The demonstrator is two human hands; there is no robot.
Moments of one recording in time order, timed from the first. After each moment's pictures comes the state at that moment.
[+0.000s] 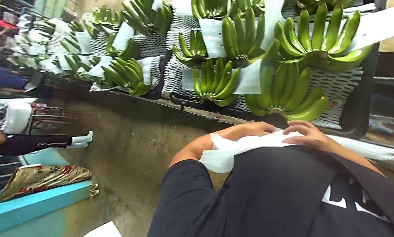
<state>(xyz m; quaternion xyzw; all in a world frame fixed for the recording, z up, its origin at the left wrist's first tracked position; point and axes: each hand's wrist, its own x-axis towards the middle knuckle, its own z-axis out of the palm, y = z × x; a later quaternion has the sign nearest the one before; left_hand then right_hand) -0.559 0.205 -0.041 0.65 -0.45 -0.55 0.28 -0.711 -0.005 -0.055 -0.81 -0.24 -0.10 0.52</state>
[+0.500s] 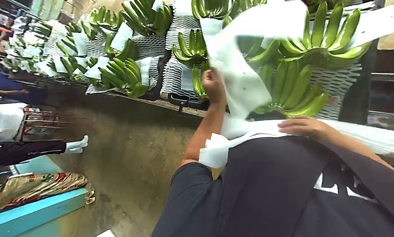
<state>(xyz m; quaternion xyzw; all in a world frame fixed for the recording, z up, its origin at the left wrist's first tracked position) -0.479 0.224 0.031 0.81 -0.01 0.09 0.57 -0.695 -0.012 -0.033 -0.82 -0.28 -0.08 0.49</state>
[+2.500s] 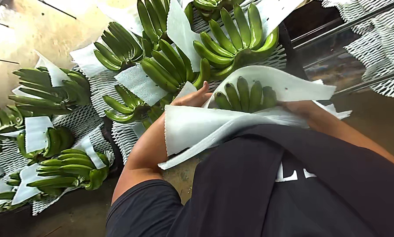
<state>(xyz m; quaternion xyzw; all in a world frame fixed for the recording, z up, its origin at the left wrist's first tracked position) -0.381 0.133 0.023 0.53 -0.21 -0.77 0.30 -0.695 -0.048 -0.040 -0.67 0.46 0.19 0.55</state>
